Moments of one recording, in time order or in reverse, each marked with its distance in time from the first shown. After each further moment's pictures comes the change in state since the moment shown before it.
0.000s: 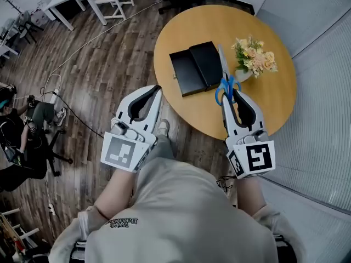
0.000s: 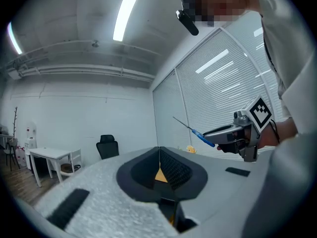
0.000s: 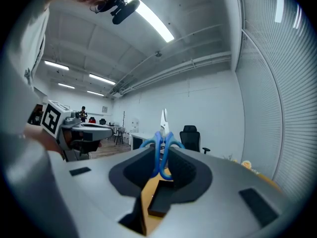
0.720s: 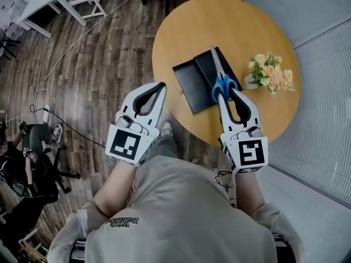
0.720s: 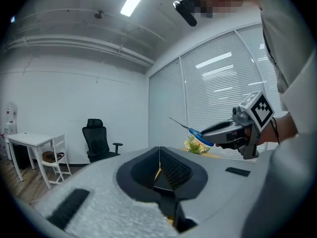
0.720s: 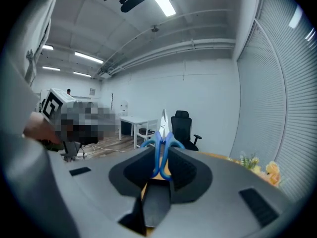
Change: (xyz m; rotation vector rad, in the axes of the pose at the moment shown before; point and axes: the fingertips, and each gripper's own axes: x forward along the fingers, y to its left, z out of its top) left arm 0.102 0.128 -0.070 -0.122 0.121 -0.188; right arm 0.157 -0.004 -0.033 -0.036 0.208 -0.136
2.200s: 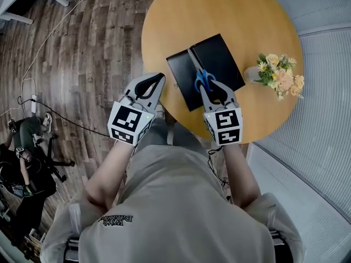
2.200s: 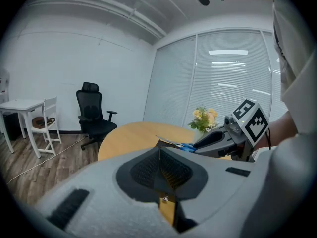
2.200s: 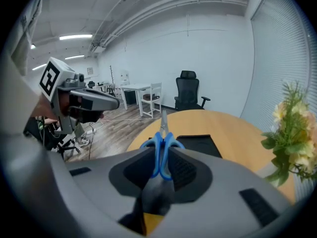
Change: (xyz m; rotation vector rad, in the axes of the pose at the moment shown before) left arm 0.075 0.040 -0.139 -0.156 0.263 -0.105; right arm 0.108 0.007 -0.162 0.055 0.432 0.102
